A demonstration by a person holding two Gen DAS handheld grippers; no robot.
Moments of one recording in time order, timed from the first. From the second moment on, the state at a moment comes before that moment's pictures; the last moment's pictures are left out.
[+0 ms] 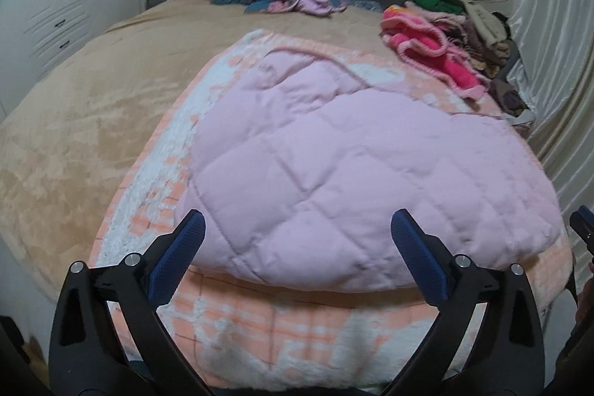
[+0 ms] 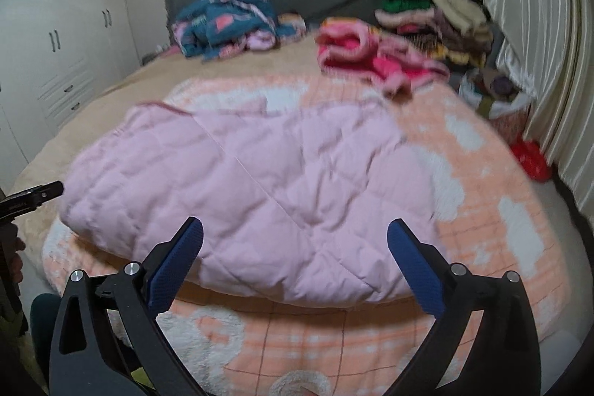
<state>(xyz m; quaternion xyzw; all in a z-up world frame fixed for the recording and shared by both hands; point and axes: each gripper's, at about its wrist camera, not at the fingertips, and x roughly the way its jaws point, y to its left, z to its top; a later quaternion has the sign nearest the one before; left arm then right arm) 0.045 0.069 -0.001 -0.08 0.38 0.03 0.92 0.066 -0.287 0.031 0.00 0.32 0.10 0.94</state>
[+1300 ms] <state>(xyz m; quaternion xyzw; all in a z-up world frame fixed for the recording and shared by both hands) -0.055 0.001 0.001 -0.04 0.33 -0.01 0.94 -0.040 -0.219 0.021 -0.02 0.32 0.14 0.94</state>
